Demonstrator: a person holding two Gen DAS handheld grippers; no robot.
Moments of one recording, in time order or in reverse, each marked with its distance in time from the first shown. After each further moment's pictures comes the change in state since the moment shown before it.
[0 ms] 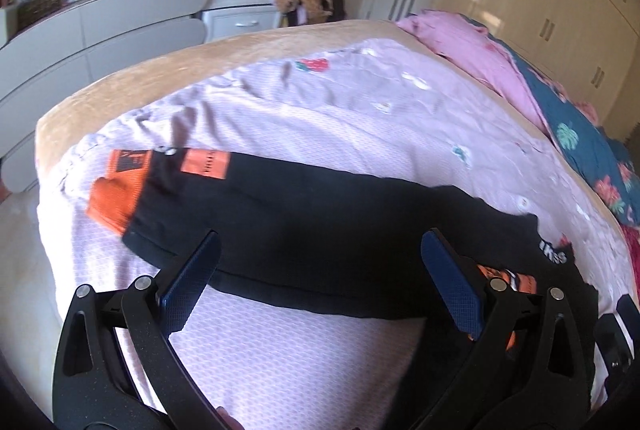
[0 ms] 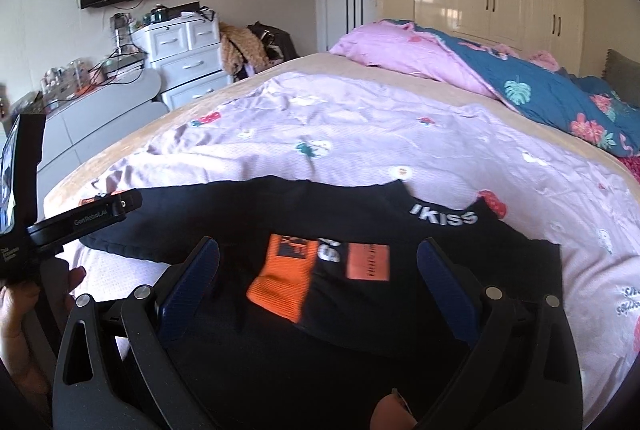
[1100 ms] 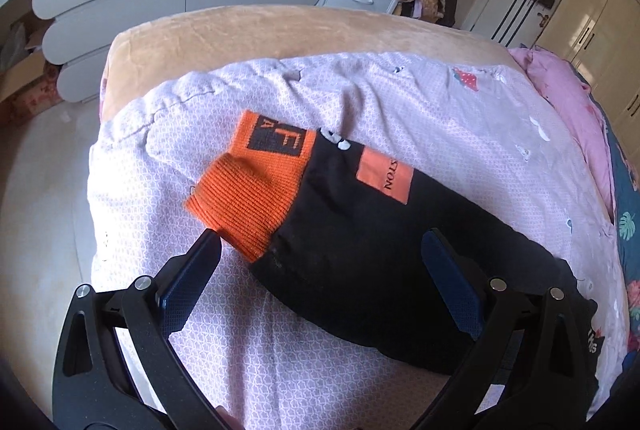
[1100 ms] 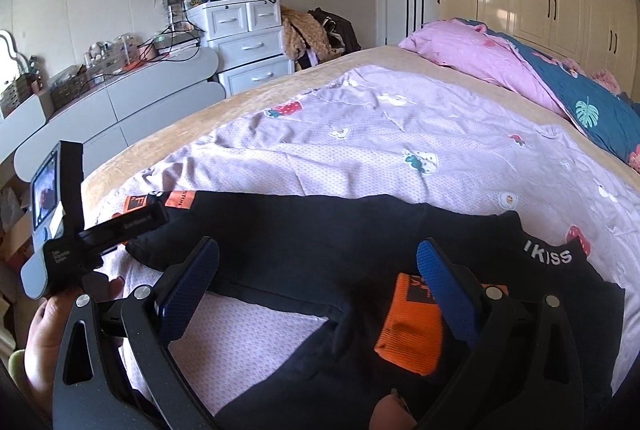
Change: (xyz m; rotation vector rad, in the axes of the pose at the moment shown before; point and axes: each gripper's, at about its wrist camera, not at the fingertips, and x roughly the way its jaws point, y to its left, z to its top) left arm 0.032 0.110 0.010 -0.308 0.082 0.218; right arm 0.048 0.097 0.032 -0.101 0.045 0.167
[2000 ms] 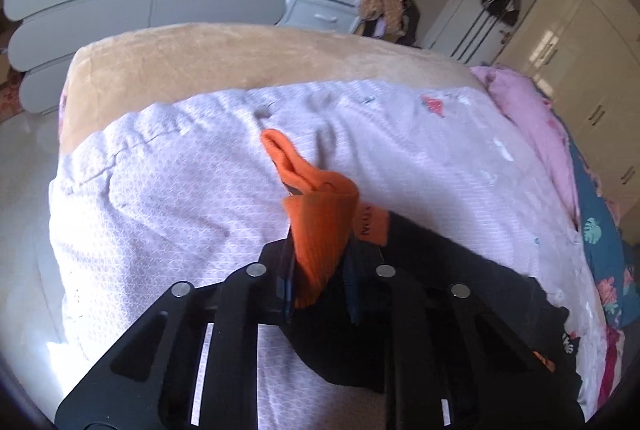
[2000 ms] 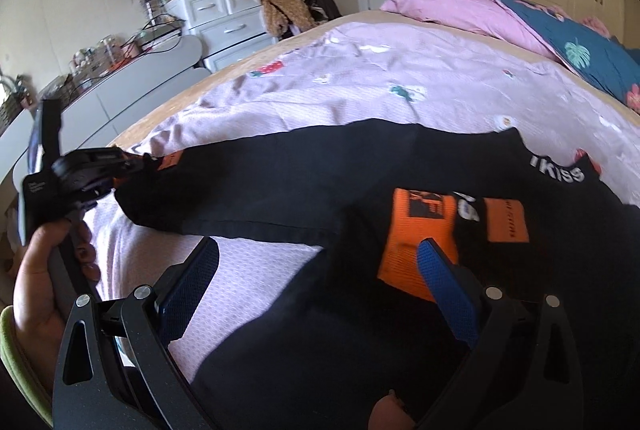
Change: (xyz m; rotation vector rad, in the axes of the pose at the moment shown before) left arm -0.001 0.007 0.021 0.021 -0.078 -0.198; right arm 0.004 -0.021 -0.057 0.134 0.079 0.002
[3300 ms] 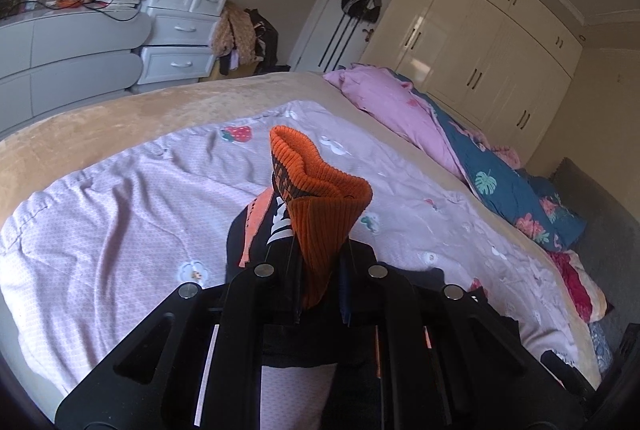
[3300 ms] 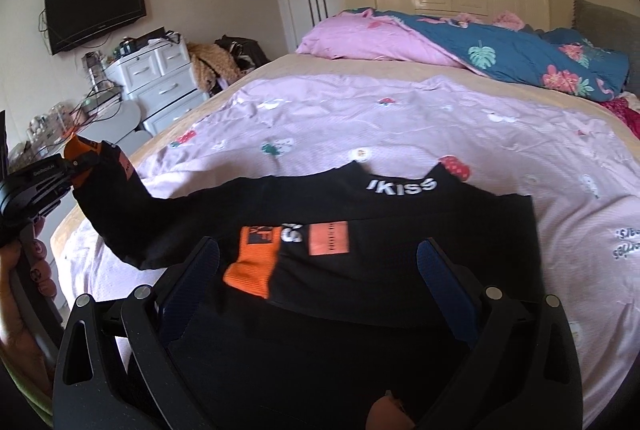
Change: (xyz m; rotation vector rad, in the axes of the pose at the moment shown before) left arm -0.087 -0.130 -0.025 0.270 -0.085 -0.390; right arm -0.116 -0.104 -0.005 0.158 -0.149 -0.191
